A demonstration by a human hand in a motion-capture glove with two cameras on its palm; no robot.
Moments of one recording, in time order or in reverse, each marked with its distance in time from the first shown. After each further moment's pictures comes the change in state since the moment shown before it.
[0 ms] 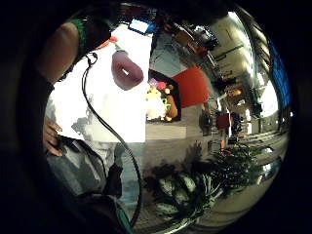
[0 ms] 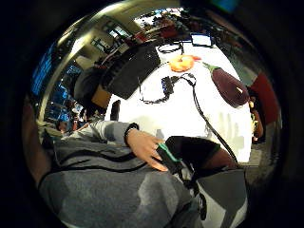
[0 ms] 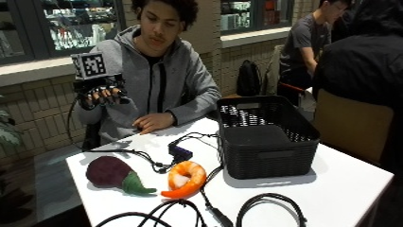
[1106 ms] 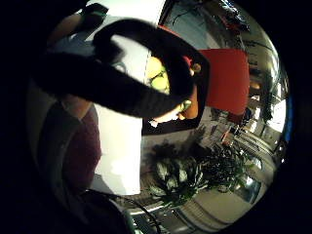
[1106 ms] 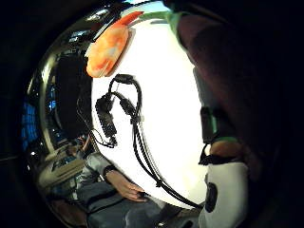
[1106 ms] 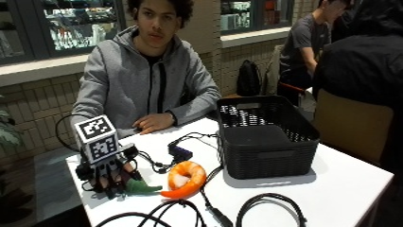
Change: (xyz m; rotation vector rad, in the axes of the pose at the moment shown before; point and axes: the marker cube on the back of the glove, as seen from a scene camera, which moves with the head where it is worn) arm 0.084 -0.145 0.183 -0.453 -0.095 0.118
